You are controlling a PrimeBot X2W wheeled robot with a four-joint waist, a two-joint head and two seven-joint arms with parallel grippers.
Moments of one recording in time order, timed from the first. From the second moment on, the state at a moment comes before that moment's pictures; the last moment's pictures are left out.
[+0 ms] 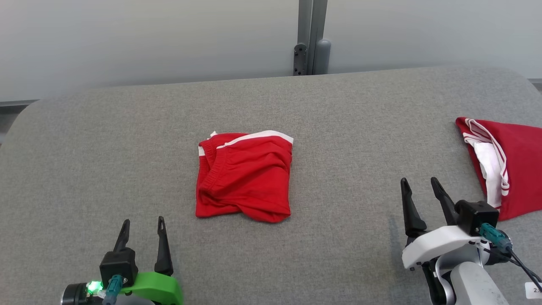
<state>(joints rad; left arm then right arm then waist) -0.05 0.05 -0.07 0.36 -0.10 0.07 -0.26 -0.17 -0.05 0.00 0.40 0.20 0.13 -0.26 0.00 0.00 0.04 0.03</state>
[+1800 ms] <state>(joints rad) -0.10 0.05 -0.23 0.34 -0.14 0.06 -0.26 -0.42 -0.05 0.12 0.74 0.25 0.13 -0.26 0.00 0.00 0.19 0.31</state>
